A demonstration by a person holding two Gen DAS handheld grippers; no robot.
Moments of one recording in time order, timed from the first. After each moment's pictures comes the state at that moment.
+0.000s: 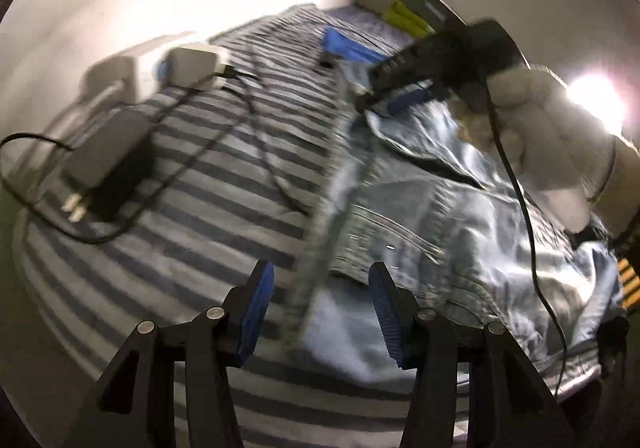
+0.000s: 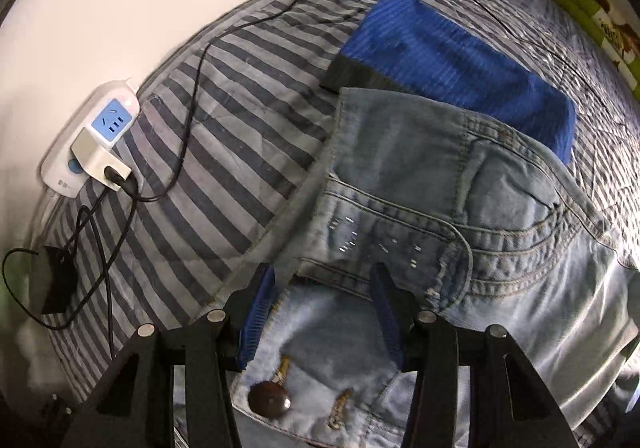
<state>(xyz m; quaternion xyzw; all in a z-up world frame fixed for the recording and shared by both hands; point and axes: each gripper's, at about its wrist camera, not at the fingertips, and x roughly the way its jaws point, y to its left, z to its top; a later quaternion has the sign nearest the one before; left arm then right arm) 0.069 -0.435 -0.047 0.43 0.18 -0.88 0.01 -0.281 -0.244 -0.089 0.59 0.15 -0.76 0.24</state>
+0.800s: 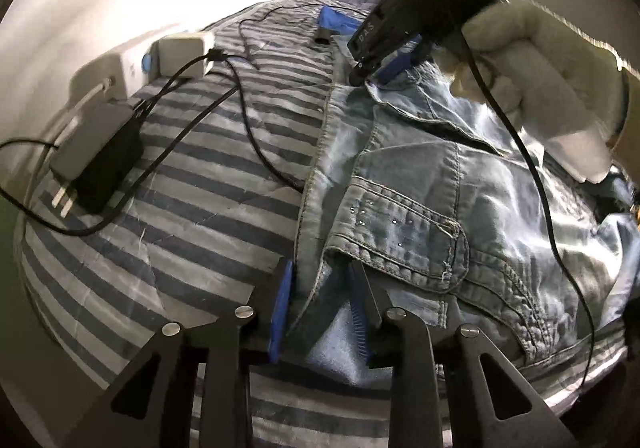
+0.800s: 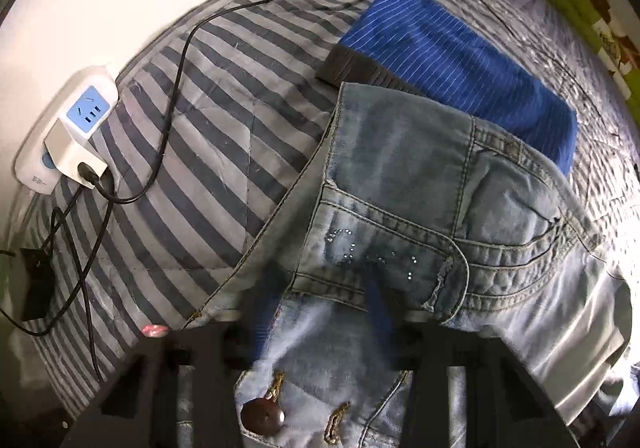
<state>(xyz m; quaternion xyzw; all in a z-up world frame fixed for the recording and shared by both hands) 0.068 -0.416 -0.058 0.46 0.13 -0.88 0.03 -0.276 -0.257 -0.093 0.59 0.19 -0.75 0.22</state>
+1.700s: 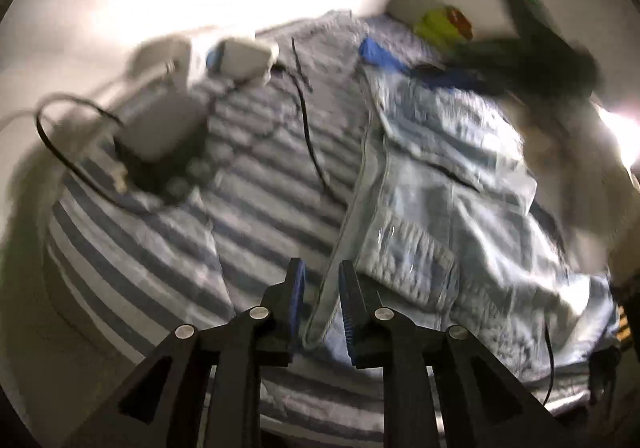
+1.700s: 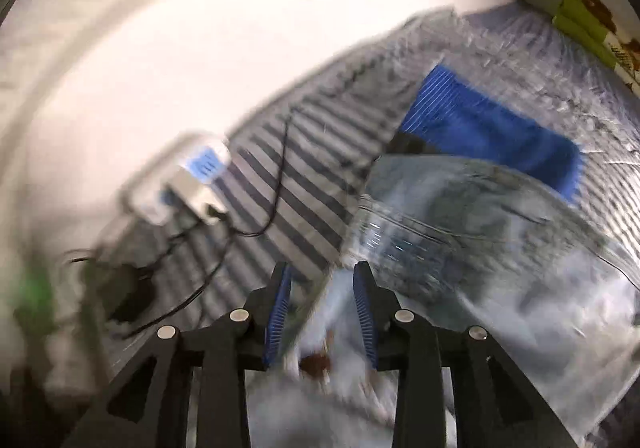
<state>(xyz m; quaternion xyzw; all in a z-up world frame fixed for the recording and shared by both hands) 0.106 -0.464 -0.035 0.41 0.23 -0.88 0.06 -0.242 -0.242 -0.026 0.49 0.07 -0.81 0.32</state>
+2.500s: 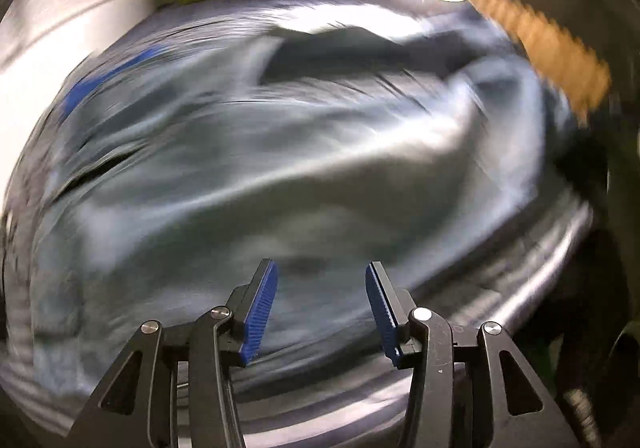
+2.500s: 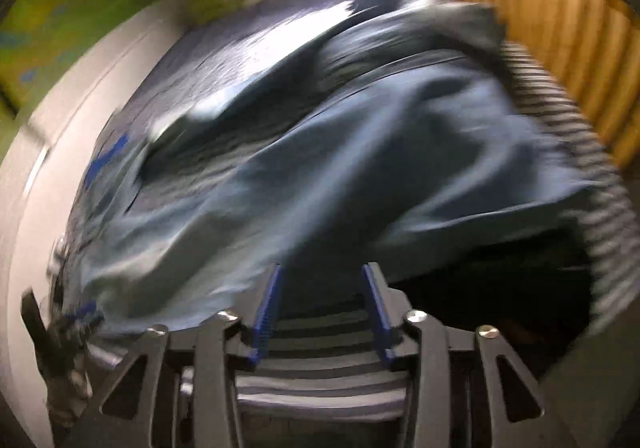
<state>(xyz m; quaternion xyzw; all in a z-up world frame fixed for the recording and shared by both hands) 0.088 -0.134 -0.030 0.47 -0.08 -0.85 -0.21 0.080 0.371 0.013 0.48 -0.19 -0.85 -0.08</state>
